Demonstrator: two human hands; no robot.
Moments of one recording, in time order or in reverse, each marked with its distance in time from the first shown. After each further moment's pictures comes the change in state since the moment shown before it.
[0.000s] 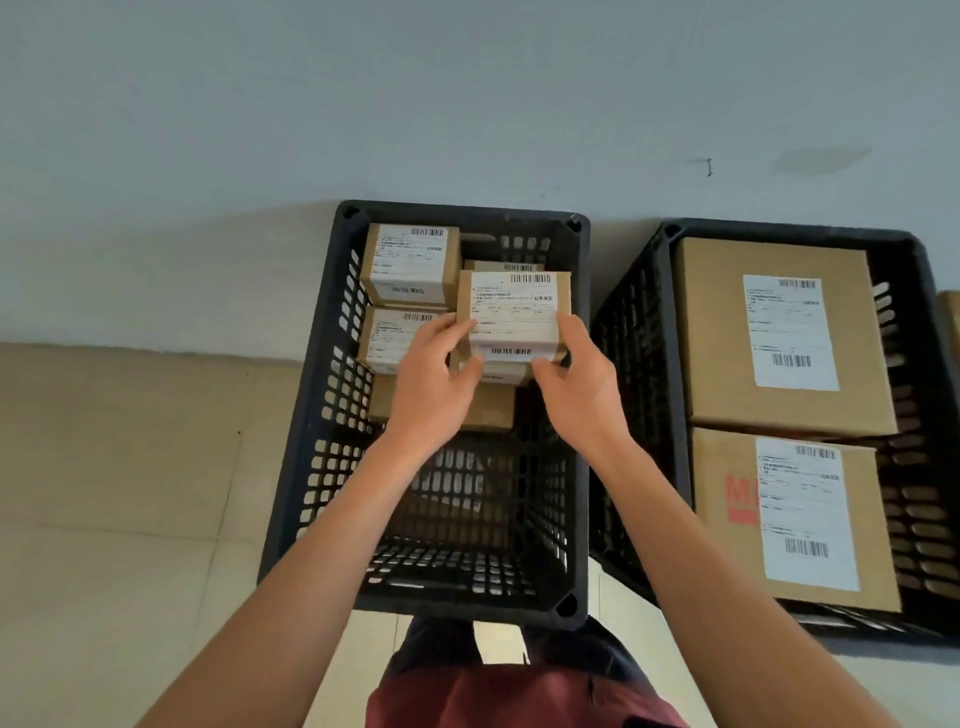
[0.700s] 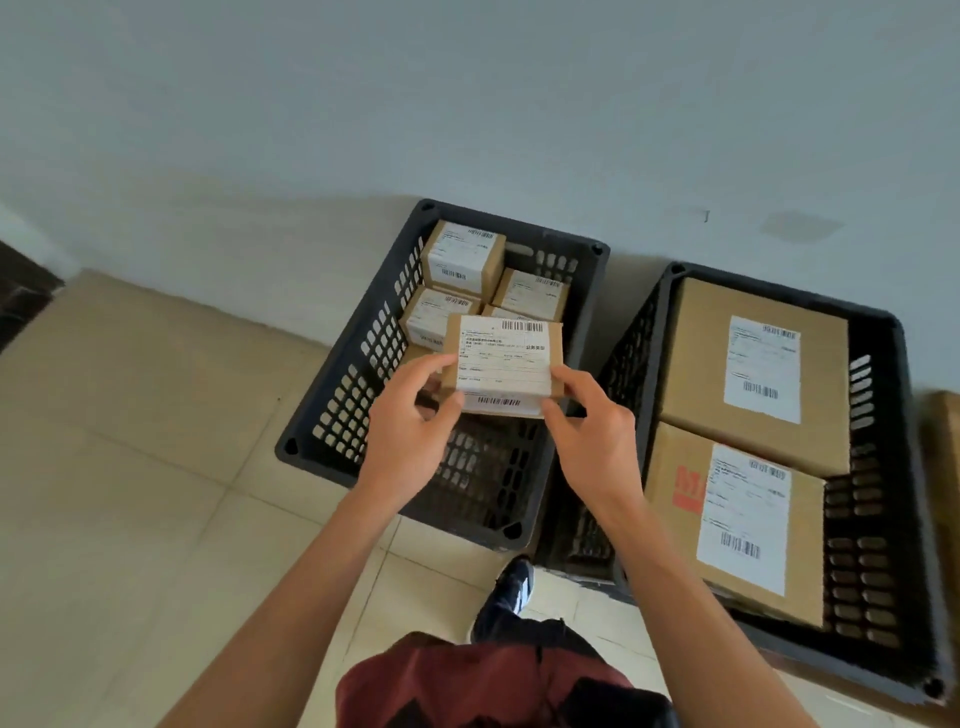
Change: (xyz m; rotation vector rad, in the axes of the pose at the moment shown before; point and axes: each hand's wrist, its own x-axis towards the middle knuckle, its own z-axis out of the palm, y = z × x) left_hand -0.177 0.055 -0.006 -0.131 0.320 -0.016; right_hand -0.123 0.007 -0.061 -0.088 -0.109 -0.148
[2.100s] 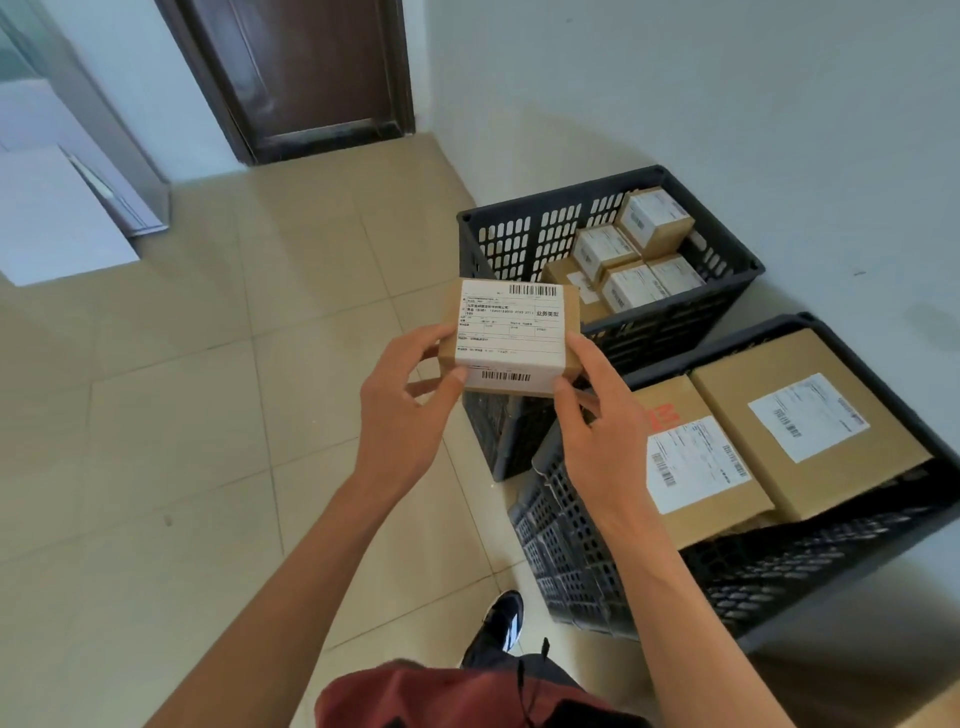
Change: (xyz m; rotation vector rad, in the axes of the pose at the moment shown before) left_hand -0.341 0.169 0.152 -0.089 0.946 -0.205; right_hand -0.168 0.067 -0.161 0.174 -0.579 -0.691
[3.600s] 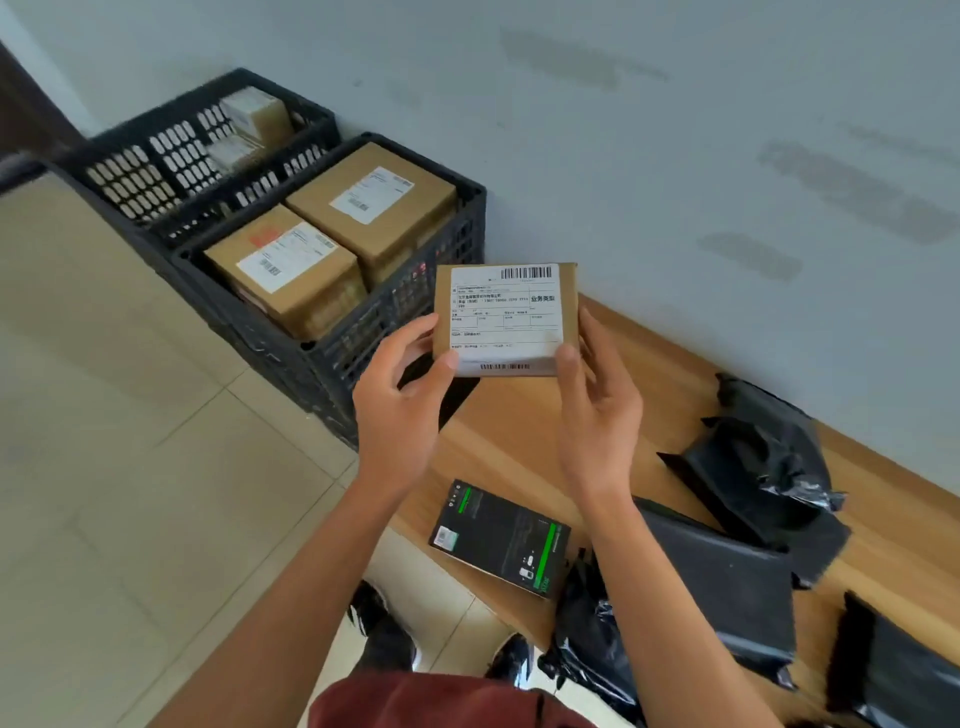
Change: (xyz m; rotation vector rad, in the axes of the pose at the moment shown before) left_hand -0.473 0.200 0.263 -0.276 -0.430 -0.052; right_hand -0.443 -0.009 -0.421 0.133 0.706 0.323
